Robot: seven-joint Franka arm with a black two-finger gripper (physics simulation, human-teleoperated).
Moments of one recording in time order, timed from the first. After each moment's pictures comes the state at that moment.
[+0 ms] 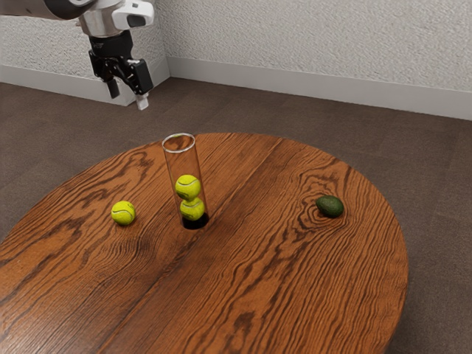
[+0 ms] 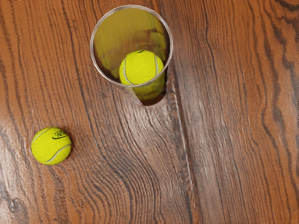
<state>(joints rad) 0.06 0.07 -0.03 -1.43 0.04 1.55 0.21</state>
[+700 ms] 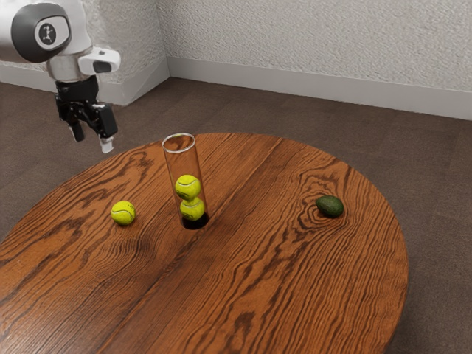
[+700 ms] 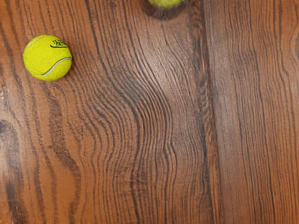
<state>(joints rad) 0.04 -0.12 0.09 -1.79 0.03 1.61 0.25</state>
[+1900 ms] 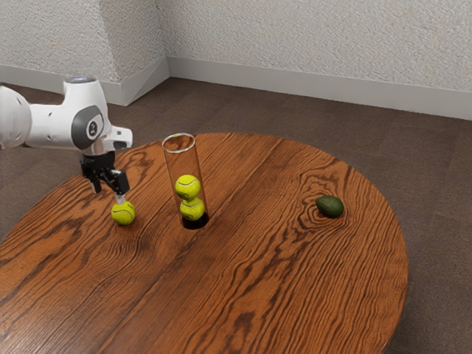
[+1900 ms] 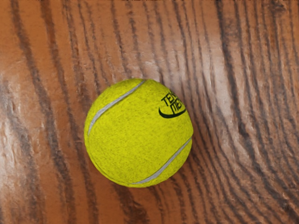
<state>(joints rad) 0.14 0.38 0.20 -1.80 -0.02 2.13 0.43</state>
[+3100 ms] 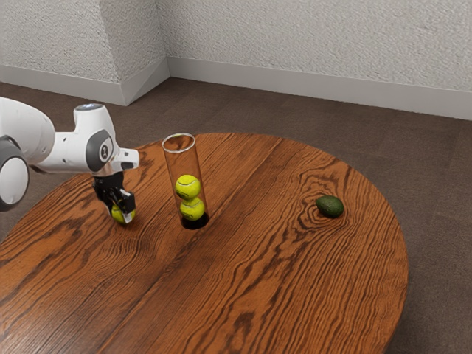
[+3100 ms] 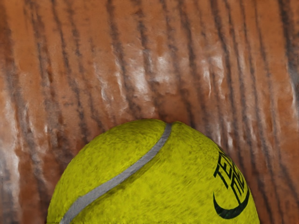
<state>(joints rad) 0.16 0.56 0.20 -1.74 -0.12 2.24 0.51</state>
